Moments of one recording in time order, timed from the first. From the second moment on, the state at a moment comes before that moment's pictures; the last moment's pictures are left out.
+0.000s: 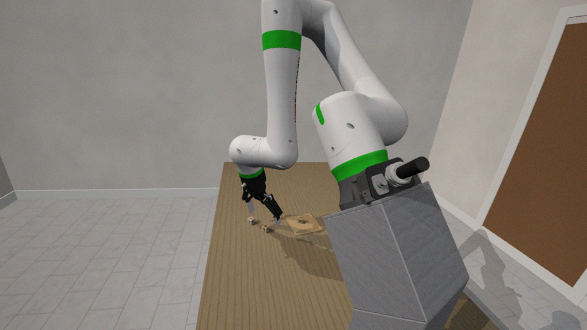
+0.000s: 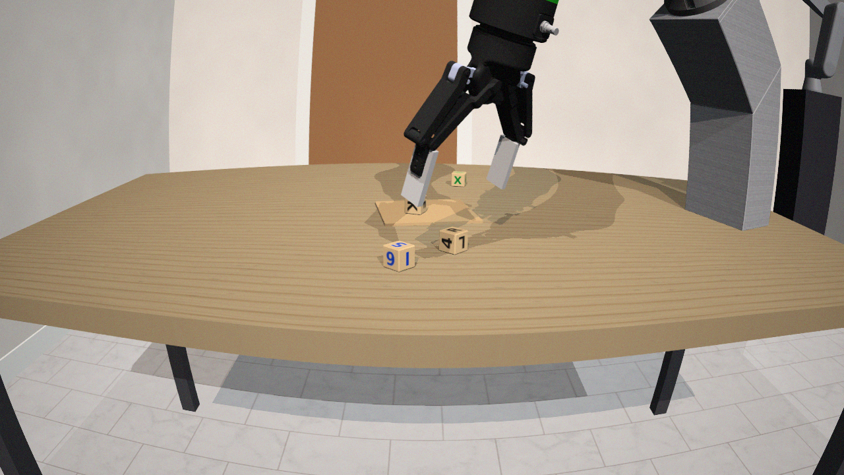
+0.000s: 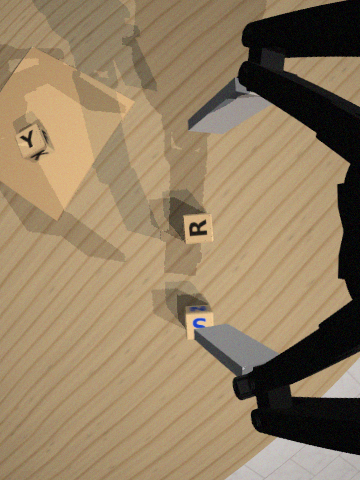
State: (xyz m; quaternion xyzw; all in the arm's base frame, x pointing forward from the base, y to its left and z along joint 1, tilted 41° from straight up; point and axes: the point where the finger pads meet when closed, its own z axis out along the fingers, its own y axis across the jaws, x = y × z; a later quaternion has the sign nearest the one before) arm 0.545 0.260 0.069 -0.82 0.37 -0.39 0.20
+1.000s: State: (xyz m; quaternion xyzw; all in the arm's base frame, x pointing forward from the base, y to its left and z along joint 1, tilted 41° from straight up) arm 0.596 0.224 0.119 -0.80 0.36 -0.44 0.17
